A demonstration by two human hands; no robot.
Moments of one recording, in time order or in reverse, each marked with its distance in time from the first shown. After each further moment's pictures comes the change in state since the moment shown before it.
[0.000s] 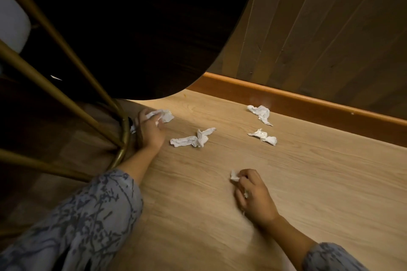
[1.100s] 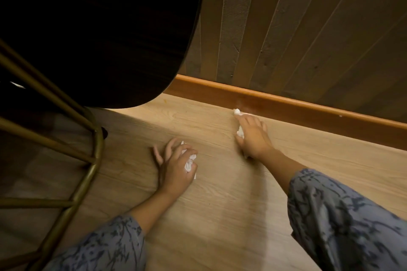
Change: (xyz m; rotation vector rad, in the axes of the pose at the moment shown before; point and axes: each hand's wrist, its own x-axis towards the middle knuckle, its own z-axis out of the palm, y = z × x) left_hand -0.099 0.057 0.061 0.003 -0.102 0.464; right_hand 0.153 0.081 -0.061 -0.300 -0.139 0.248
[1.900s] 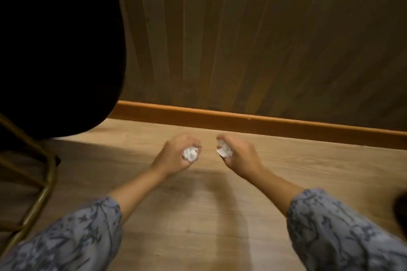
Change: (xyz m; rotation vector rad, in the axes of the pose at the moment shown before) left_hand 0.040 0.163 -0.056 -0.407 -0.132 0.579; right_hand -0.157 0.019 -0.125 0.015 0.438 -0.220
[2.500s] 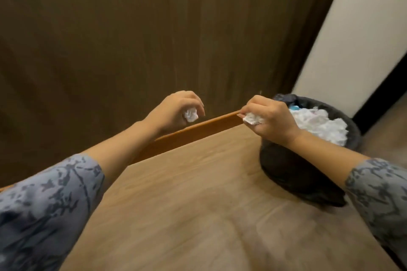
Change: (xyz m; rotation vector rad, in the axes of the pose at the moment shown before) left_hand 0.214 0.310 0.086 0.037 -0.368 0.562; right_hand -0.168 0.109 -0.359 -0.471 0.323 0.052
